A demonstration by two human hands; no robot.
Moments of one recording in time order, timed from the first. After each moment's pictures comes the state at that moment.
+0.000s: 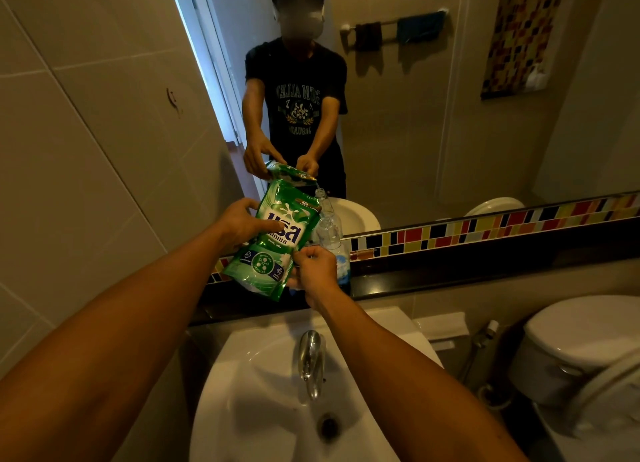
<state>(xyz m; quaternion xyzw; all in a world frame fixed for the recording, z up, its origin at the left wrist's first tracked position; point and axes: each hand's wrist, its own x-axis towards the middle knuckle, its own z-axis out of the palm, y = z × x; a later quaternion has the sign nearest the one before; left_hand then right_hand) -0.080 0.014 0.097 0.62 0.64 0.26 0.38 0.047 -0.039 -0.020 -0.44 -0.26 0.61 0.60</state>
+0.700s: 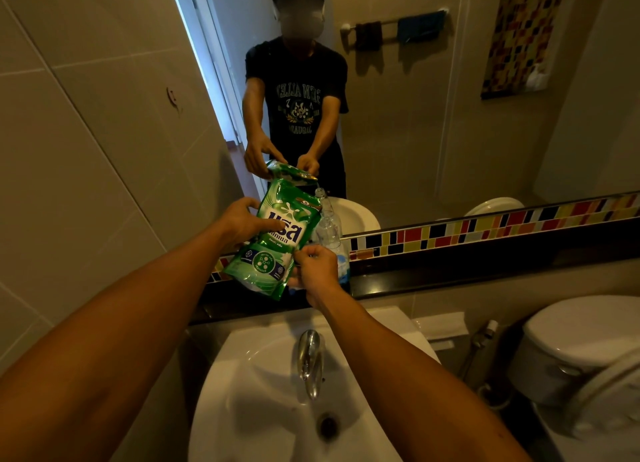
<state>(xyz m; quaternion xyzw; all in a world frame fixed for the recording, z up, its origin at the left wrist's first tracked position) -0.080 0.019 0.093 0.62 0.64 0.25 0.38 0.051 -0.038 -0.022 -0.44 -0.26 0.61 0.60</state>
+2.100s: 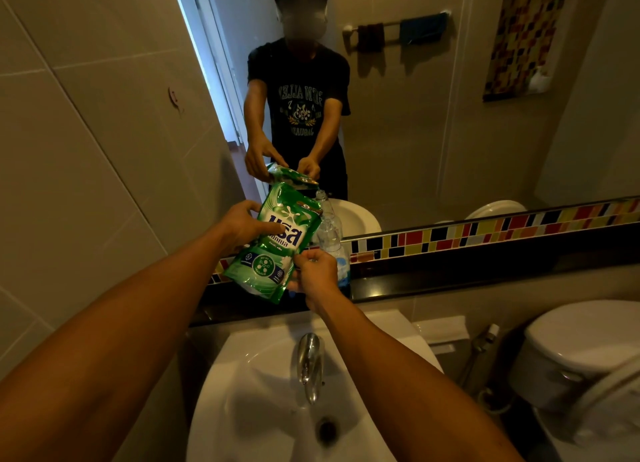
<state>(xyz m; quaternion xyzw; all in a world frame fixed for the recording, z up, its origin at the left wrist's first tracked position) -0.080 0.021 0.092 0.61 0.64 0.25 0.39 0.051 -0.039 -0.019 -0.44 -0.25 0.62 0.60</state>
